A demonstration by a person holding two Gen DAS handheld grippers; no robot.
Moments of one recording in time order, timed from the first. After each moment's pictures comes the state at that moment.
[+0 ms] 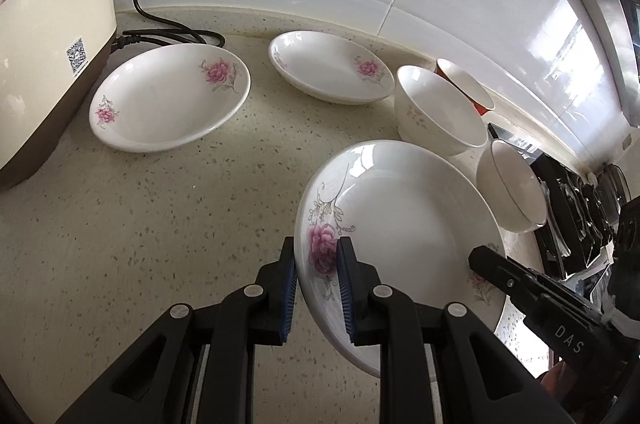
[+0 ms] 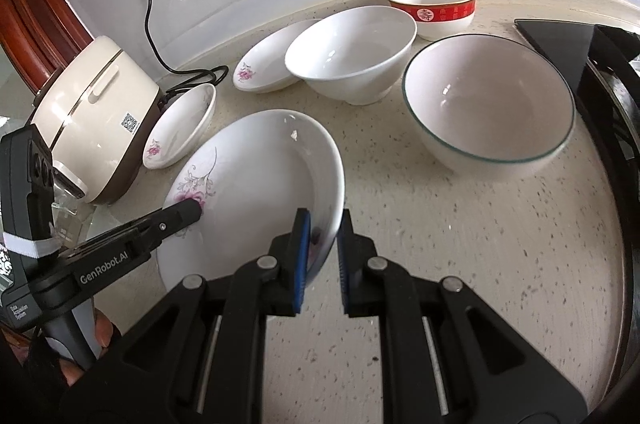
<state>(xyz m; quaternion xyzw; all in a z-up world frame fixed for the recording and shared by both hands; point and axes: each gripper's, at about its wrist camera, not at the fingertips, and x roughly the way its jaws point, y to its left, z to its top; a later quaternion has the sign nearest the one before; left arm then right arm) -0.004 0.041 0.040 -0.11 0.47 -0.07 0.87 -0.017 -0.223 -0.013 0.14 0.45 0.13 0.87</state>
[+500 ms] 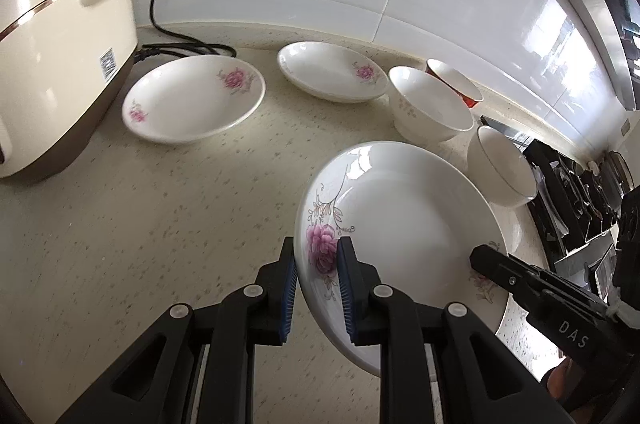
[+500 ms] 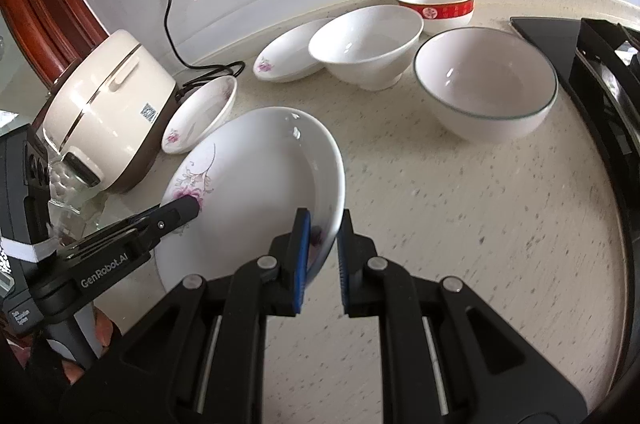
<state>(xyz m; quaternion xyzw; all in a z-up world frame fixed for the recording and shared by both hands) -0.041 0.052 0.051 -0.09 0.45 -0.07 0.89 -0.055 -0.214 -0.006 0.14 0.44 0.14 0.88</state>
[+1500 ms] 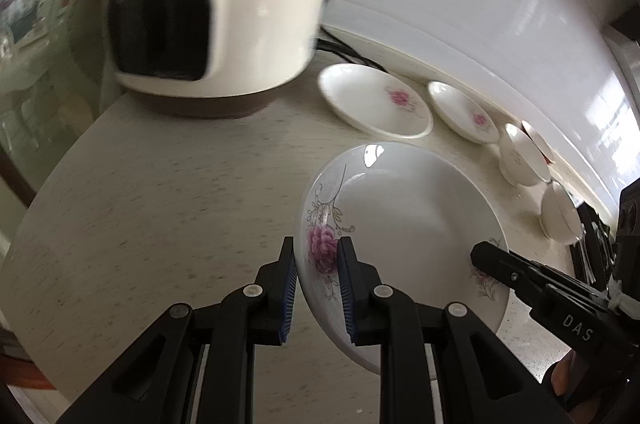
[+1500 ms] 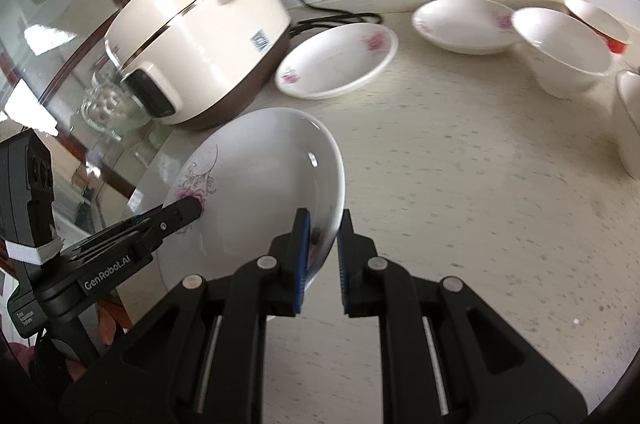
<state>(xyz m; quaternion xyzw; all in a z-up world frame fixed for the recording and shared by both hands) -0.109 0.191 0.051 -0.17 0.42 0.07 0.89 -0.050 -0.073 0.001 0.07 0.46 0.28 0.84</state>
